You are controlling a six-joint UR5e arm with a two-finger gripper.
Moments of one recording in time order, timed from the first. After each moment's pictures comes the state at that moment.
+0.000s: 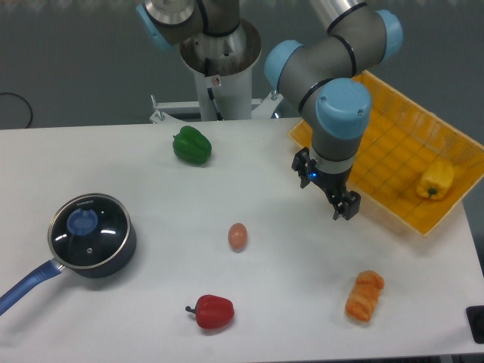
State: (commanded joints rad) arm 2.63 -1.90 -1.60 -1.18 1.58 1.46
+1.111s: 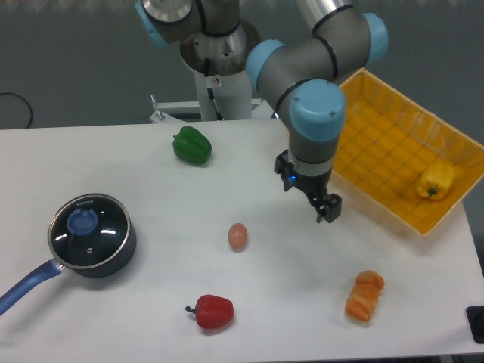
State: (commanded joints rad) arm 2.50 -1.87 -1.59 -1.18 1.60 1.17
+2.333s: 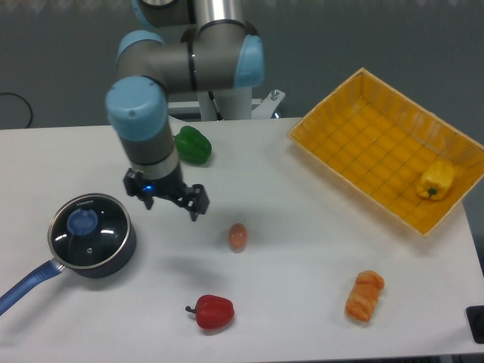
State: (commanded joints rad) arm 2.08 -1.88 -1.60 -1.18 1.59 0.27
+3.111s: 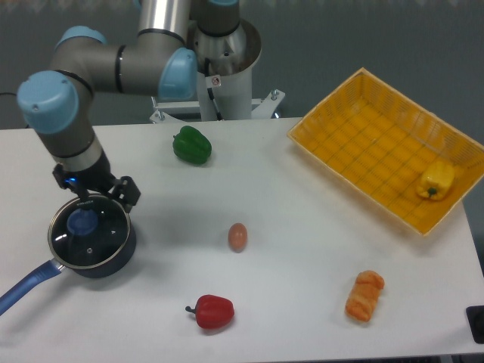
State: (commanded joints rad) arm 1.89 -1.91 -1.55 -1.17 1.61 0.13
